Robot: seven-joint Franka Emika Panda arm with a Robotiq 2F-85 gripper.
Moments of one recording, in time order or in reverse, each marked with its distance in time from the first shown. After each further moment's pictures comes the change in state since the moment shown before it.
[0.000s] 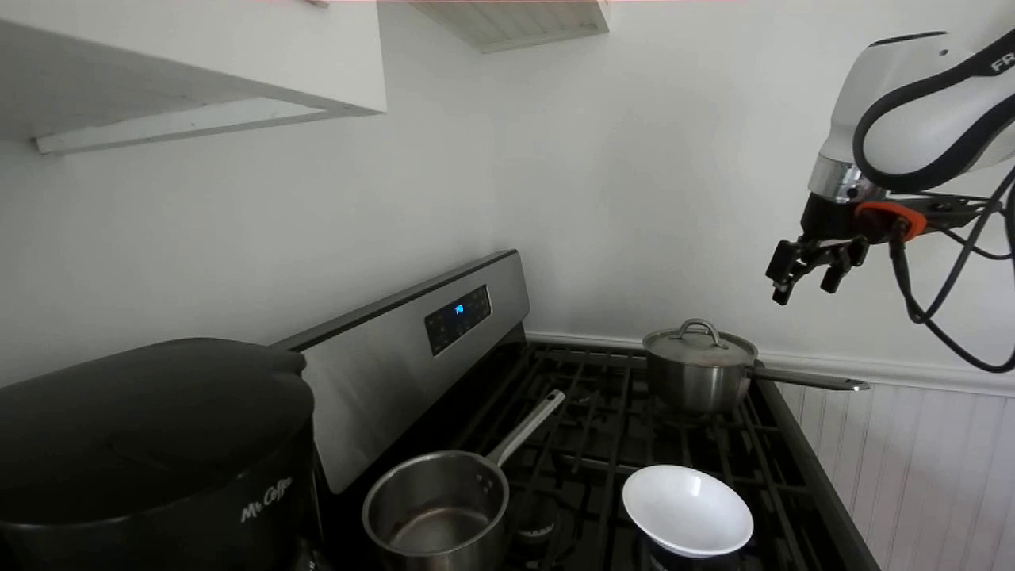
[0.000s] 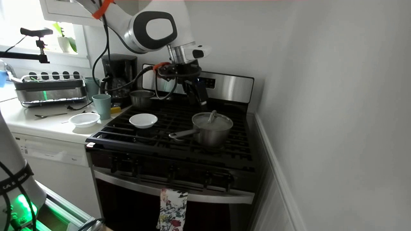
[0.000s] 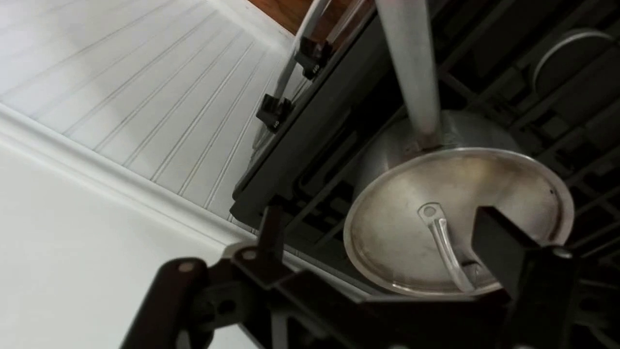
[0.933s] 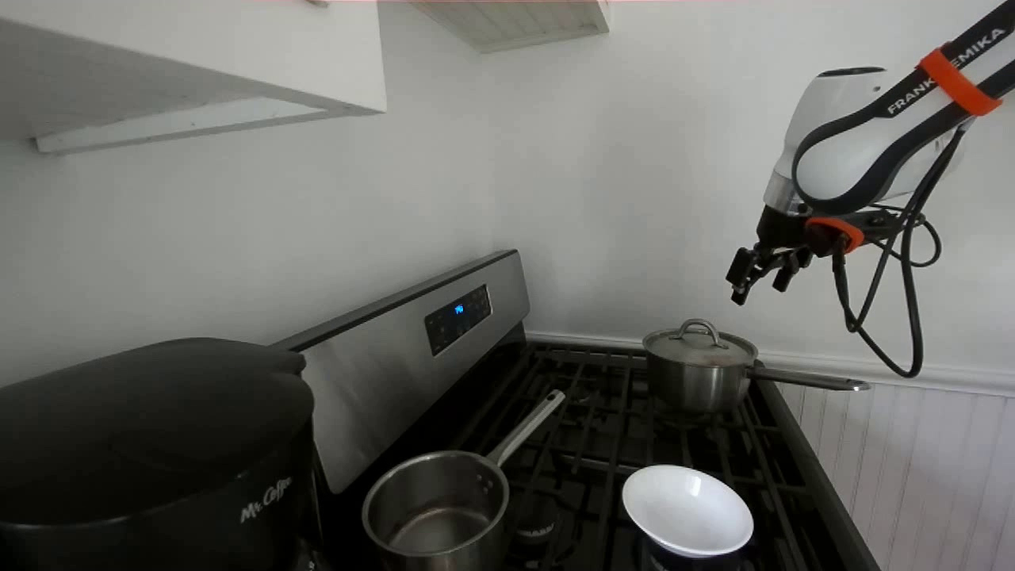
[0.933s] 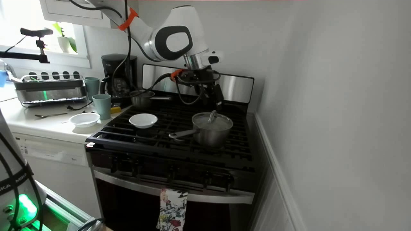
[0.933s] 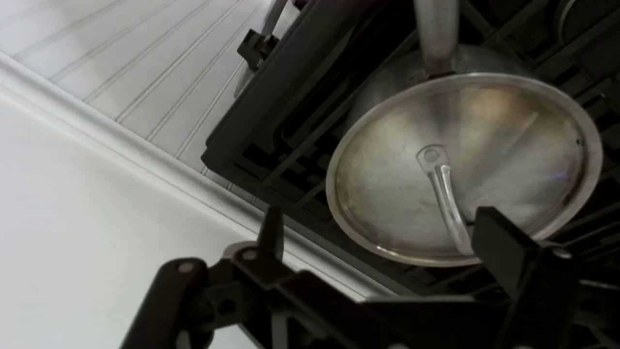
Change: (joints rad) arm 0.013 0.193 0.002 0.146 0.084 0.108 -0.128
